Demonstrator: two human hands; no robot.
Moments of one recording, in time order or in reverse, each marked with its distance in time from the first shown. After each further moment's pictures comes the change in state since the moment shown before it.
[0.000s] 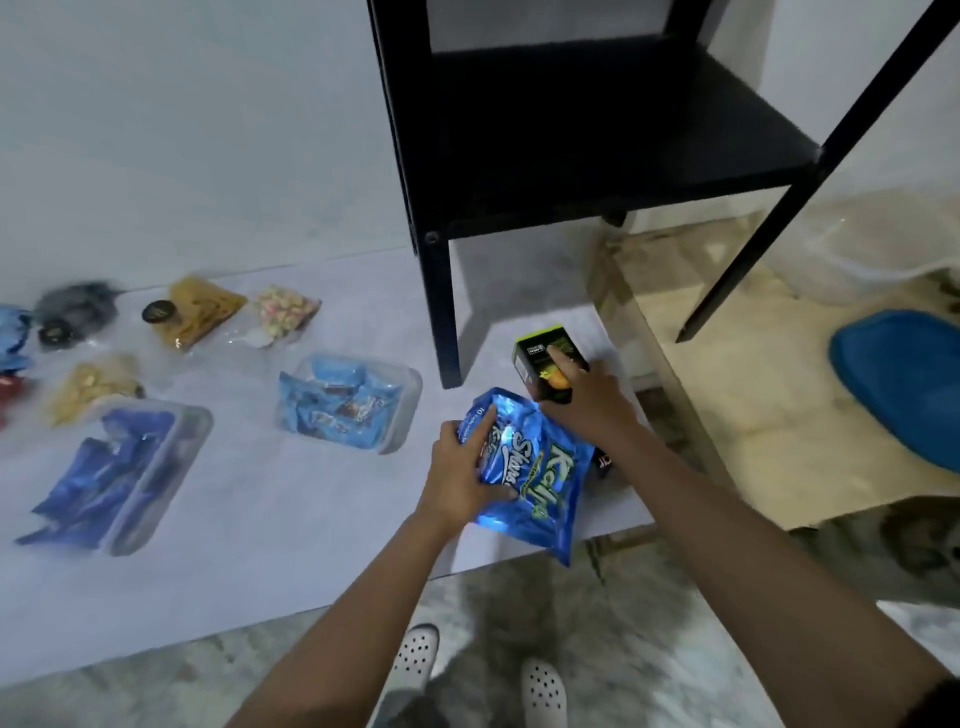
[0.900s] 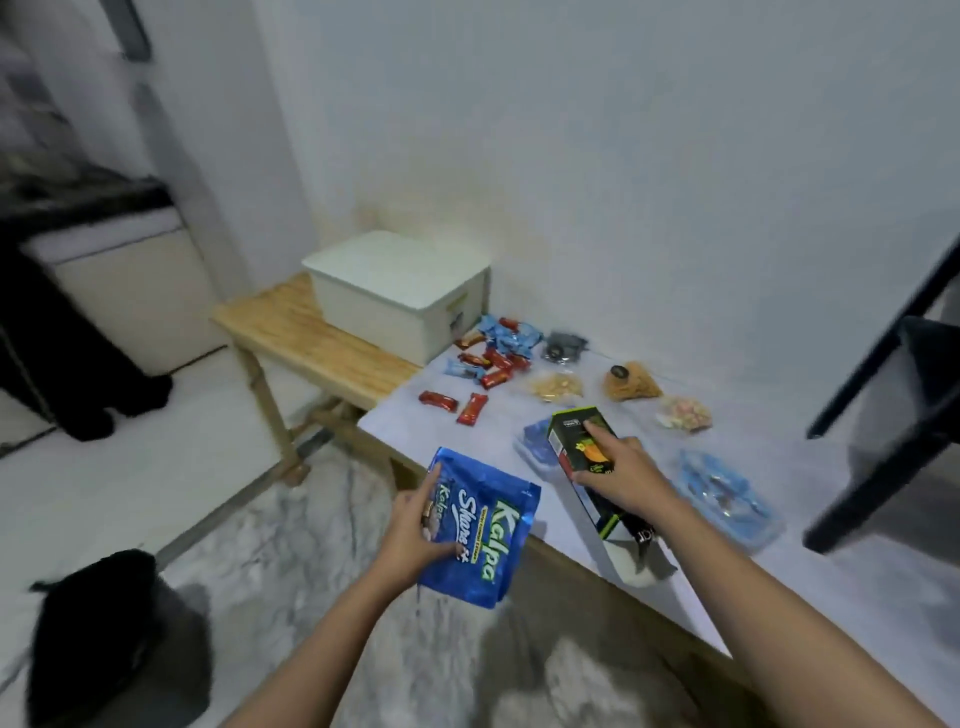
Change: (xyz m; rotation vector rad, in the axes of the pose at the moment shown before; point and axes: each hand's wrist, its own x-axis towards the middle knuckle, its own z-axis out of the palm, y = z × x) left_hand -0.407 -0.152 -0.207 -0.361 0.807 -0.442; right_hand -0.210 -0.345 0.101 -0.077 -0.312 -0.717
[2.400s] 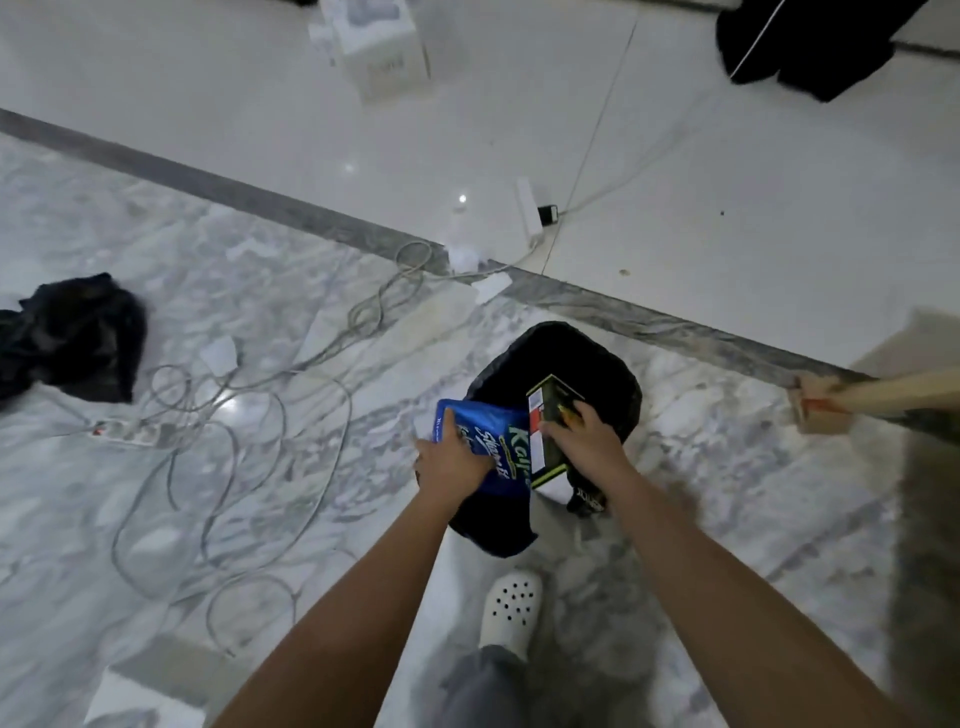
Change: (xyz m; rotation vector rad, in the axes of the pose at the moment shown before) left_hand 0.033 -0.707 -0.389 -0.477 0.697 -1.439; right_hand 0.251 -0.499 0.904 -0.318 -1.166 -0.213
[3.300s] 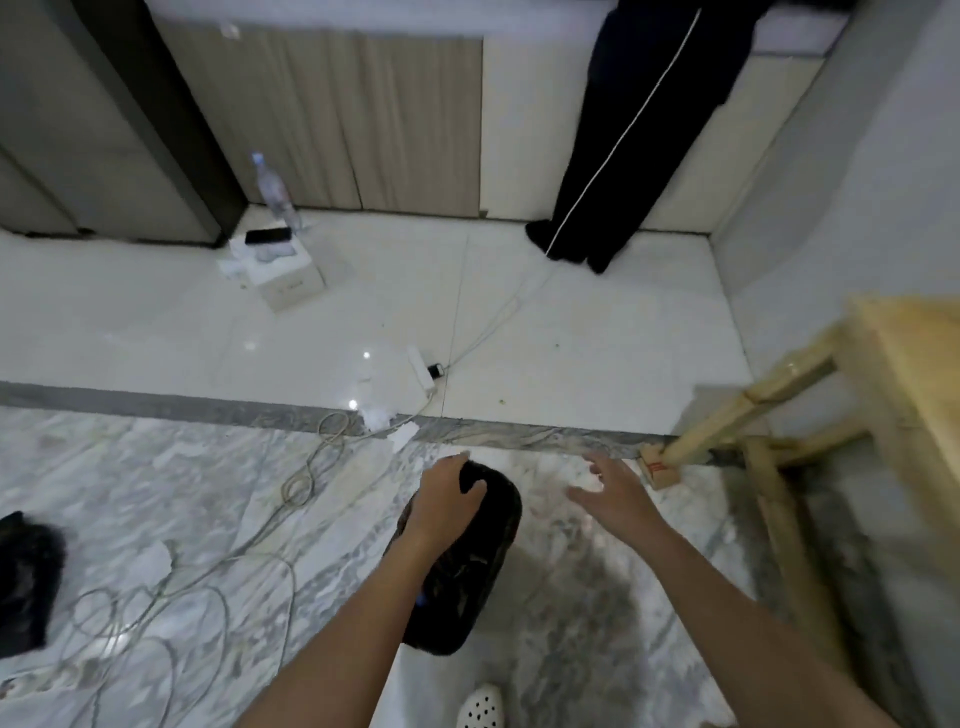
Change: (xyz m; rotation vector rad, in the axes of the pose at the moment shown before) left_hand -0.206 0.167 -0.085 0.171 0.003 0.693; right_hand -0.253 -0.055 -0.177 -0.097 0.379 -0.189
